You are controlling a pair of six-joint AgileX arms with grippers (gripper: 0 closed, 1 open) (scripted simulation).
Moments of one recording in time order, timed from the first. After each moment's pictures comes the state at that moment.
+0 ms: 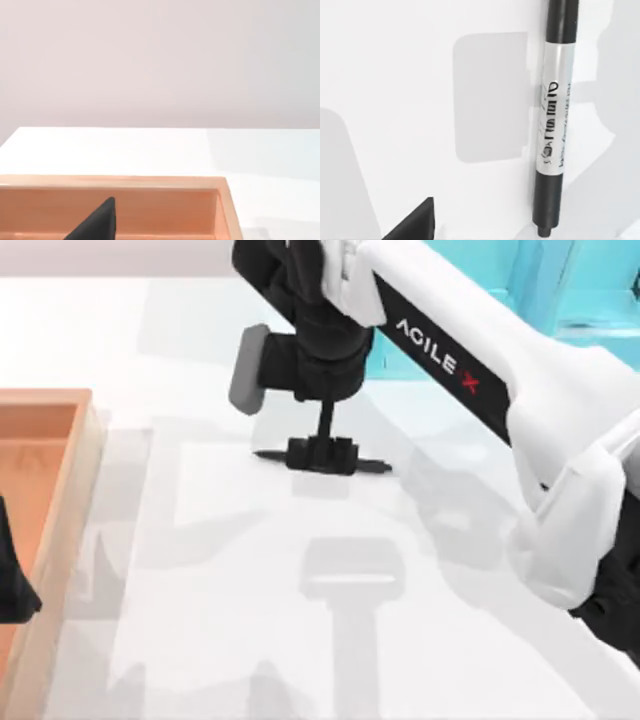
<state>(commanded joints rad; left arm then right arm) 0.00 0.00 0.00 0.00 0.00 0.00 0.67 2.77 2.87 -1.55 0.15 -0.74</state>
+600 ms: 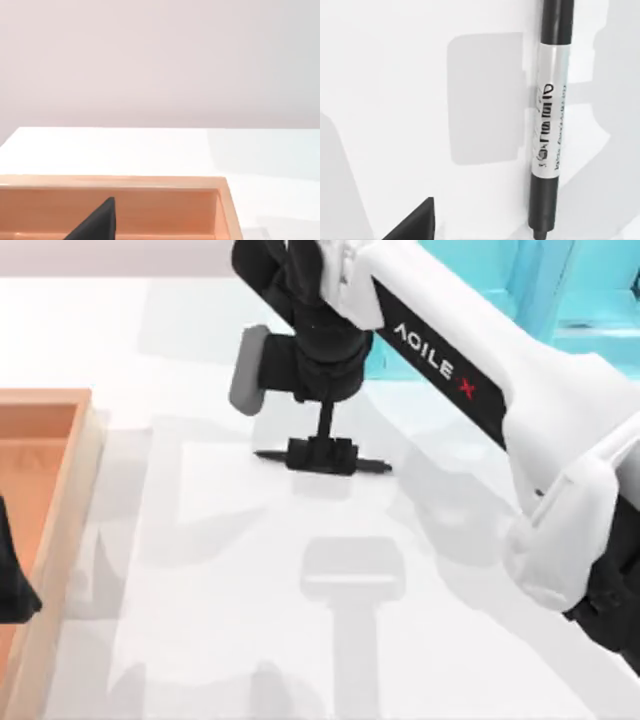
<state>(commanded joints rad) 0.00 0.00 0.00 0.00 0.00 0.00 0.67 2.80 2.92 -1.57 0.15 -0.74</state>
